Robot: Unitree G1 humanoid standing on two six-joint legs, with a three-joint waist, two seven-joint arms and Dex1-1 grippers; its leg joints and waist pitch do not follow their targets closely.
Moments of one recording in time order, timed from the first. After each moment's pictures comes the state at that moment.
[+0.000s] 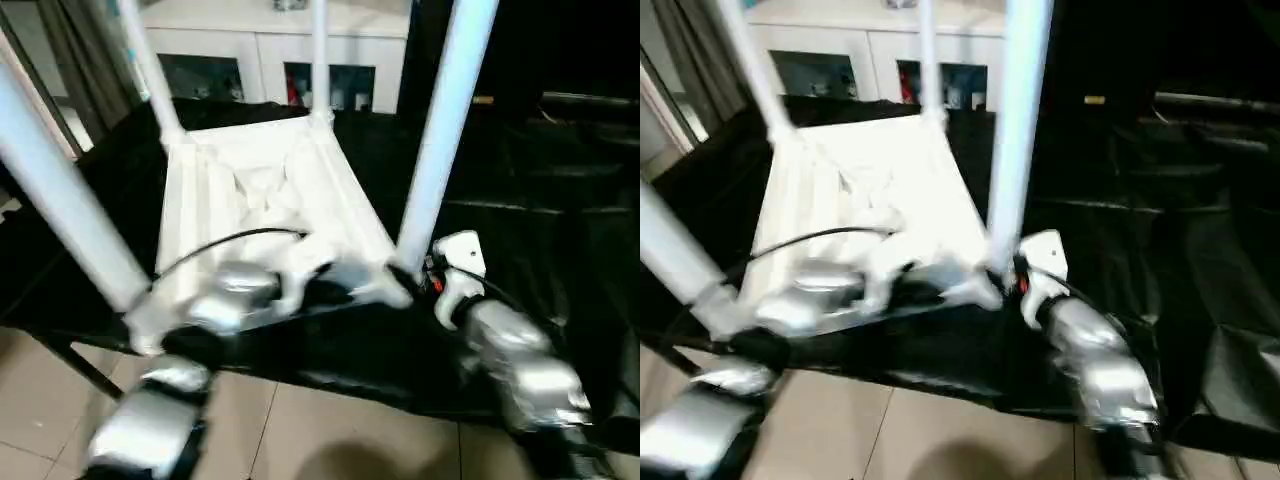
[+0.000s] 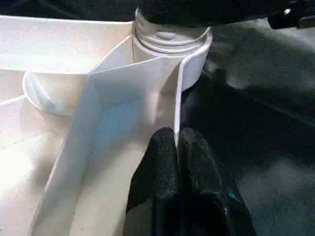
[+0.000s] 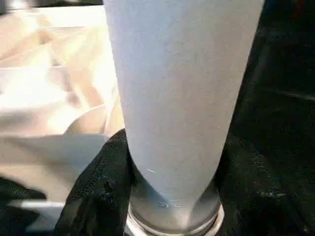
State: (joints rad) left arm -0.74 0.05 -0.18 0.92 0.11 0.05 -0.88; right arm -0.29 -0.11 0.00 0.22 0.07 0.30 0.25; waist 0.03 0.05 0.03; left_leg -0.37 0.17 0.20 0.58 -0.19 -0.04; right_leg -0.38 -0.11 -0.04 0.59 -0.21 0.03
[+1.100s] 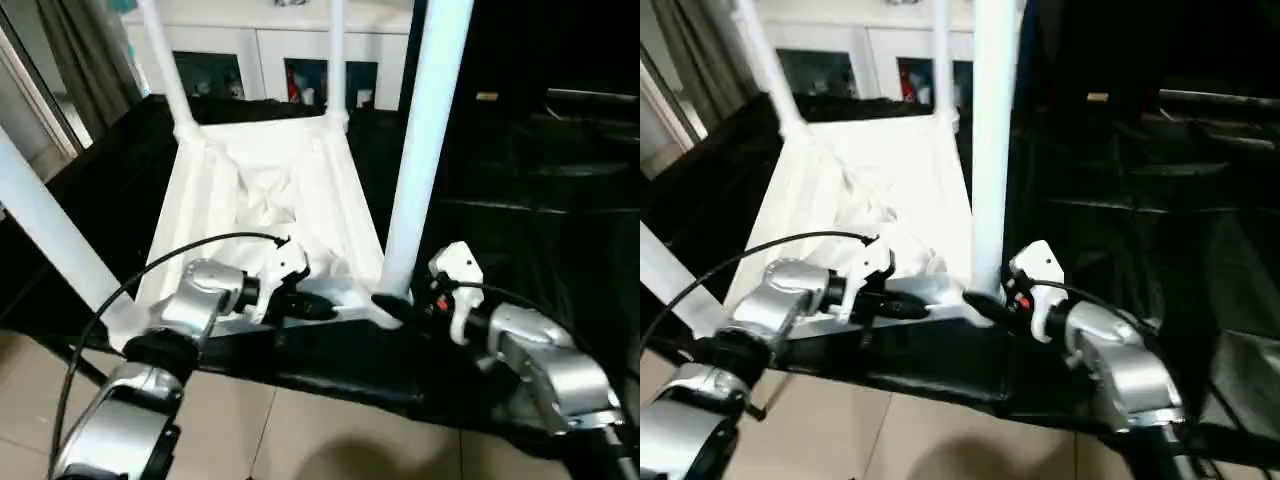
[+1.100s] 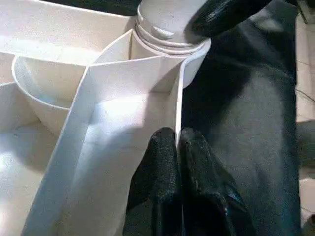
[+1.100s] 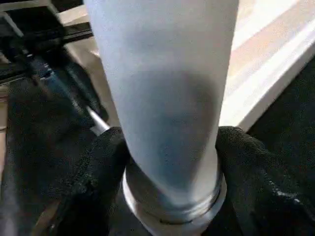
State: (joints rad) left arm -0.64 0.26 -0.18 0.78 0.03 0.06 -1.33; right arm -0.21 -0.39 0.11 0.05 0.23 0.39 0.83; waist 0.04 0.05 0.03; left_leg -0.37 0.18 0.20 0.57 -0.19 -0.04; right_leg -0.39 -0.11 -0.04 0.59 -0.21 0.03
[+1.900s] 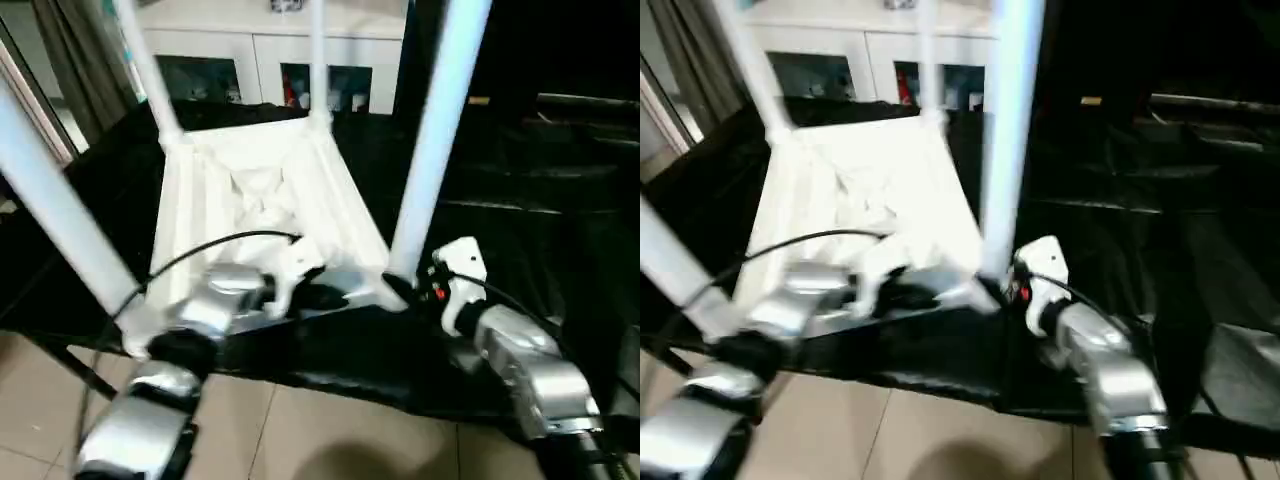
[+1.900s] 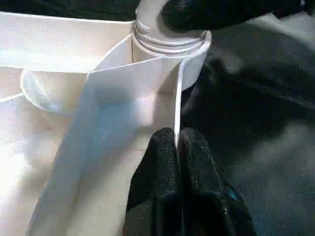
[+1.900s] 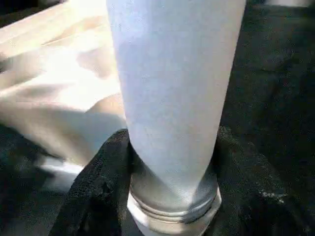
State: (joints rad) left arm -0.71 0.11 -0.18 0.89 0.09 0.04 -0.99; right arm -0.23 -0.15 0.01 0.13 0.11 0.36 0.35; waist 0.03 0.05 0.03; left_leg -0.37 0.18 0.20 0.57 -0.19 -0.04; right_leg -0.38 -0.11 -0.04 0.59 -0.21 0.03
